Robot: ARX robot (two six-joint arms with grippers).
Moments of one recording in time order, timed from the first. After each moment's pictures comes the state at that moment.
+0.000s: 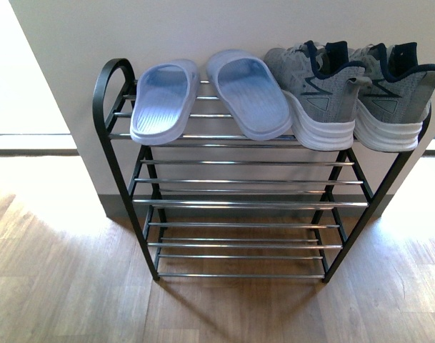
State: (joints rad) left arm 0.00 0.02 0.01 0.00 0.00 -0.01; right arm 0.00 0.00 0.02 0.00 0.00 -0.01
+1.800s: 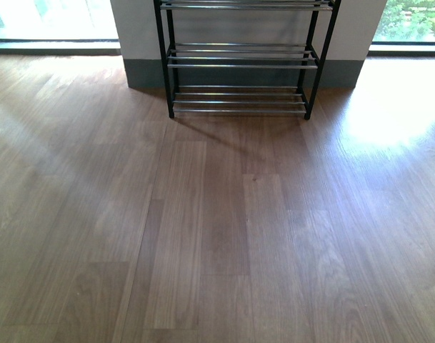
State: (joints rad) left arm 0.00 0.02 0.01 0.00 0.00 0.00; right arm 0.00 0.00 0.02 0.00 0.00 -0.01
